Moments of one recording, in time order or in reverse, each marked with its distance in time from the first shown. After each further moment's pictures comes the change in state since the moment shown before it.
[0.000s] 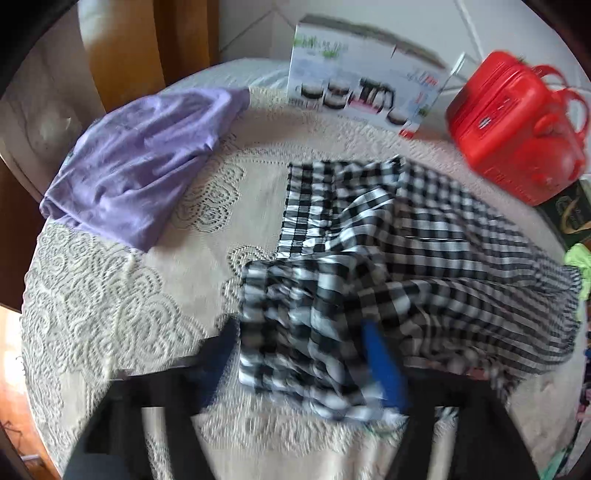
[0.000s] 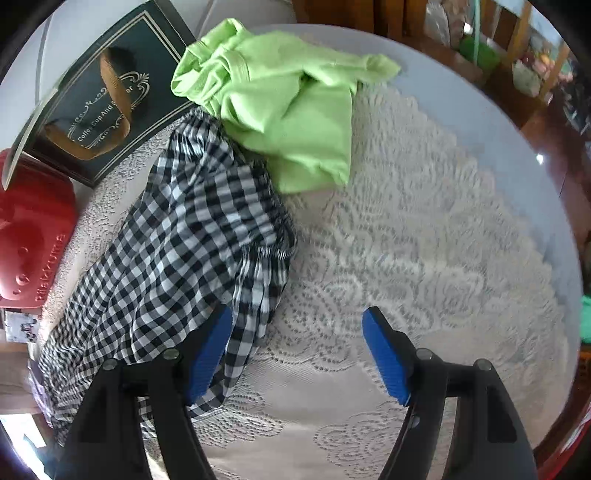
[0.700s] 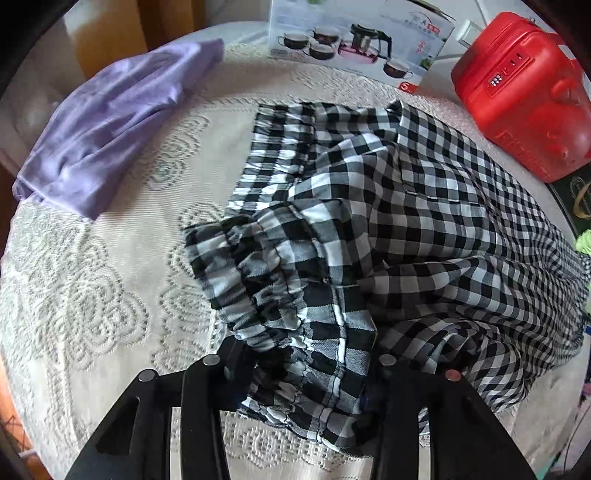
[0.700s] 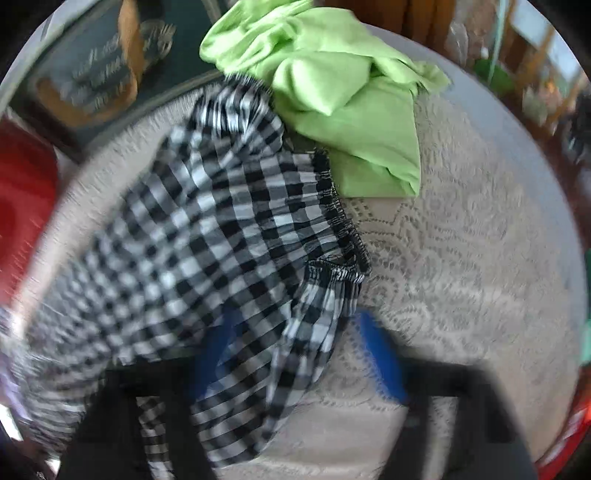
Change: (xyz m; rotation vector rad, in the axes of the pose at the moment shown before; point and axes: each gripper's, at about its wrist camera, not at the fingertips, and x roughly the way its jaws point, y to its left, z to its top) left arm 0.051 -0.028 -0.010 0.013 0.113 0.032; right arm 0.043 0.061 0.002 -0.130 -0.020 -0.172
